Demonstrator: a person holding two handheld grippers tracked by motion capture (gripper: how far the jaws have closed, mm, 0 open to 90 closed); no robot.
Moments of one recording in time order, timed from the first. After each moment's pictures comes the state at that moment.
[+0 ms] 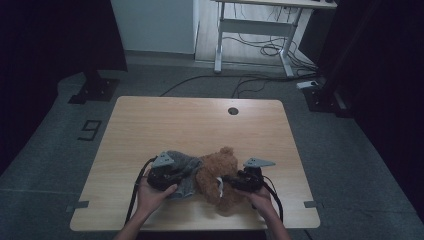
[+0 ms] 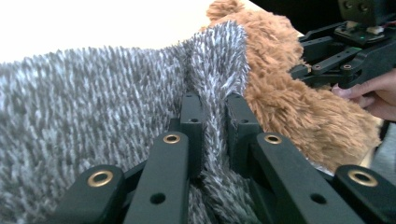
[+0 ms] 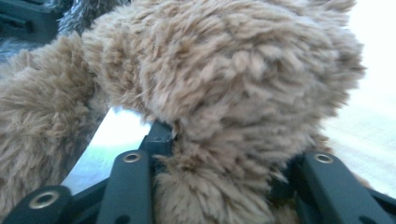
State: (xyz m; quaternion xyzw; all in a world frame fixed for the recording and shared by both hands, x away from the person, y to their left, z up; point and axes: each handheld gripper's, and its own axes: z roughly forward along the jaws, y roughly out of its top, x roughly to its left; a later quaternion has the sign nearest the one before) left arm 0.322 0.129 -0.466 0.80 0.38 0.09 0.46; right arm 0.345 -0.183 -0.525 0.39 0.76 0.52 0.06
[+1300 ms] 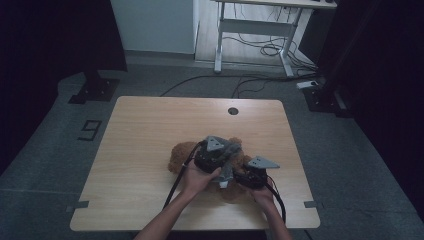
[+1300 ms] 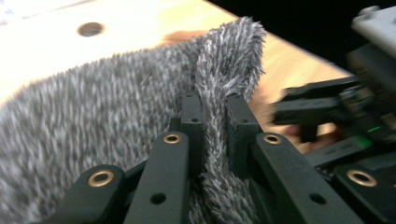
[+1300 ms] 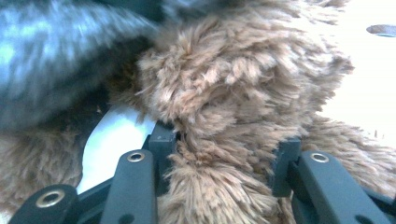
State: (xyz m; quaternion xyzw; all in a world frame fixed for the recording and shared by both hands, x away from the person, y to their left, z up) left arm 0.363 0.018 -0.447 0.81 0.35 0.16 0.43; right arm 0.352 -0.196 -0.533 0.37 0.74 0.53 0.16
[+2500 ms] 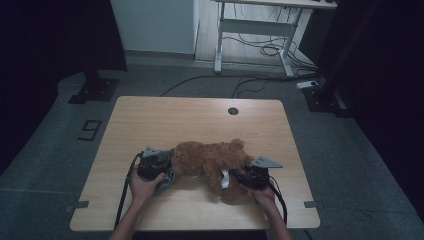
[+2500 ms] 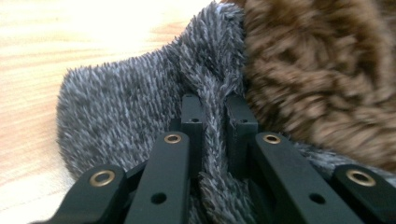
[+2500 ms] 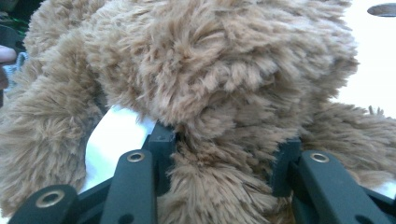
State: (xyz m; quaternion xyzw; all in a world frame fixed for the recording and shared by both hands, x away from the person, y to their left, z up) left arm 0.368 0.184 -0.525 0.75 0.50 0.12 0.42; right arm 0.352 -0.204 -0.538 0.39 0.74 0.54 0.13
